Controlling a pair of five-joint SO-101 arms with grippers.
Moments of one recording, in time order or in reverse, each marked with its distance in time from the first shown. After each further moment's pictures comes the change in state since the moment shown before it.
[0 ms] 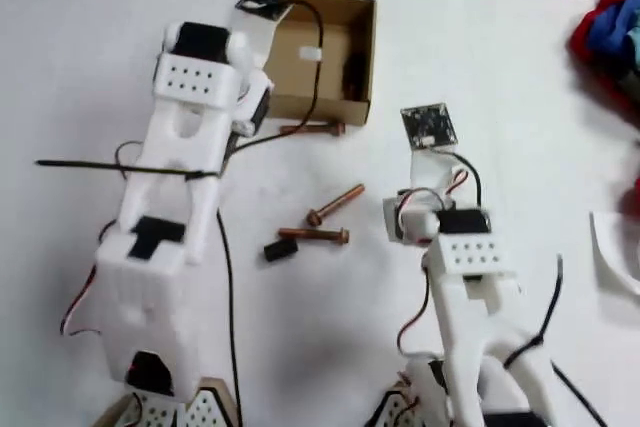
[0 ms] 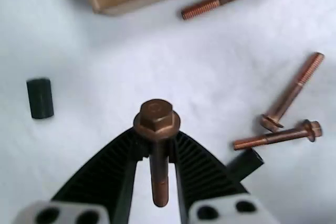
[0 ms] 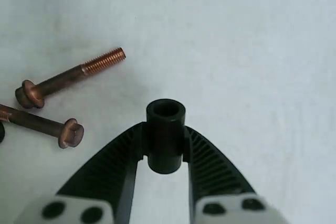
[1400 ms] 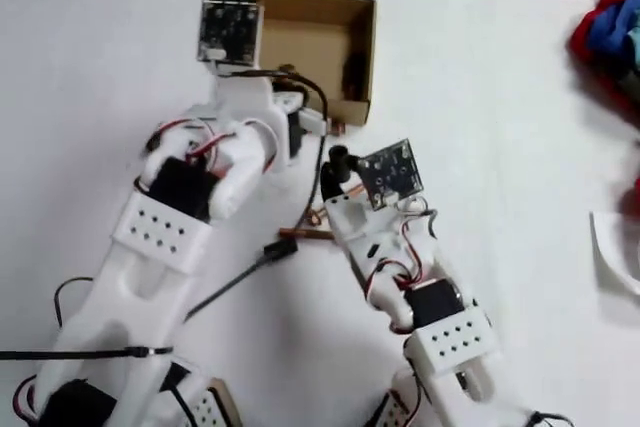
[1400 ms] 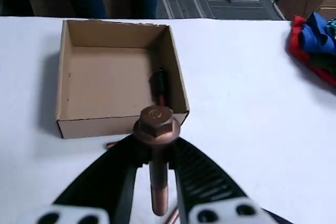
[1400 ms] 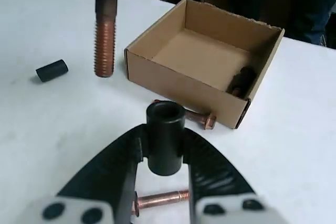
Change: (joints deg) left arm 13.3 -53.5 58.5 -51.3 24.0; right arm -17.5 -26.6 18.6 -29.6 -4.0
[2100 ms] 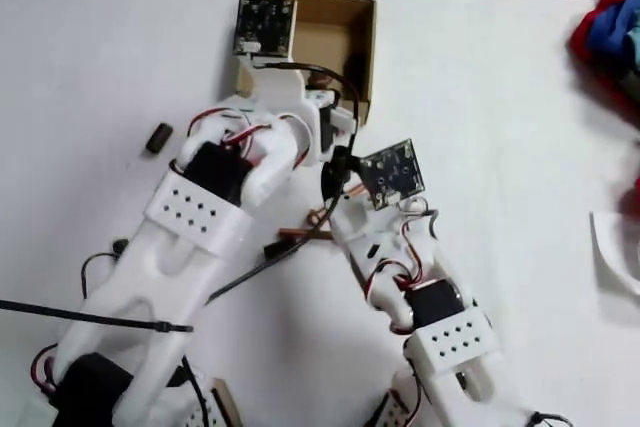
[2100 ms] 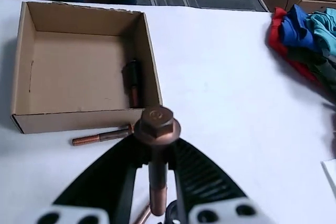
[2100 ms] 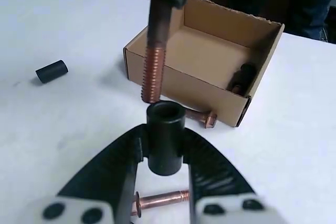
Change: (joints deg) left arm 4.0 7.8 -5.4 -0.4 5.3; right arm -0.2 0.0 0.0 0.0 -0.6
